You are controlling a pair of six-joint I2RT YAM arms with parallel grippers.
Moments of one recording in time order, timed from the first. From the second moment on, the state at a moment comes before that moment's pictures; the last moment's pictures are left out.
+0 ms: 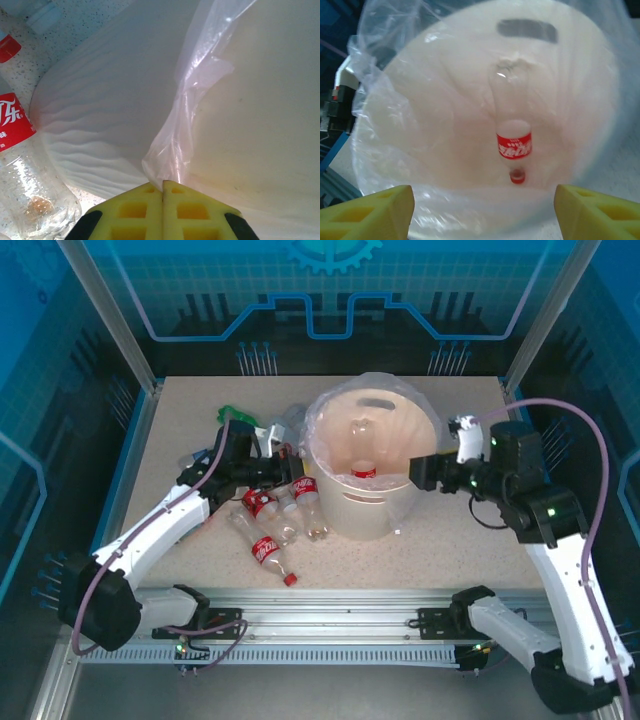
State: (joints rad) left arm -0.40 1.26 0.95 -0.29 0.58 -0.79; right arm 0.23 0.88 1.29 -0.99 -0.35 0.23
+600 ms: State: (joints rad) left arm -0.42 1.35 0.91 -0.26 0.59 -0.76; right arm -0.01 0.72 0.78 -0.82 -0.74 0.36
